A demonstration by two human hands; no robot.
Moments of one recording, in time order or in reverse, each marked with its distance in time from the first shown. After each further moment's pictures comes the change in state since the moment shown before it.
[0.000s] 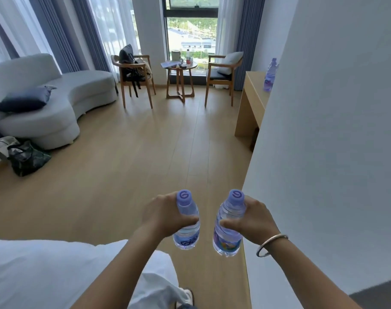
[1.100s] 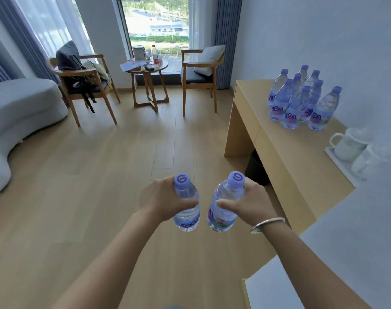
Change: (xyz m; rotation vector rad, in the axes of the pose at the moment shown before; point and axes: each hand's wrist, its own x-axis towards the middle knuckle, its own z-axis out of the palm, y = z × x) left_hand 0.656 0.020 0.022 -0.037 -0.003 0.127; right_hand 0.621 0.051 -0.066 0.122 0.151 0.136
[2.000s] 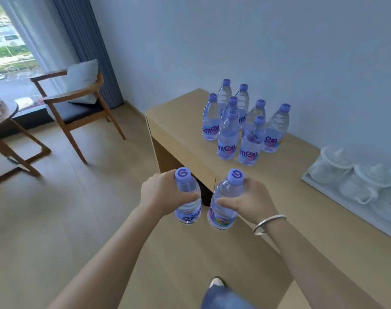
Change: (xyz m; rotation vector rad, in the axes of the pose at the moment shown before) left_hand 0.485 0.098 0.091 -0.026 -0.269 0.548; right_hand 0.354 0.050 -0.060 0.017 0.482 0.491
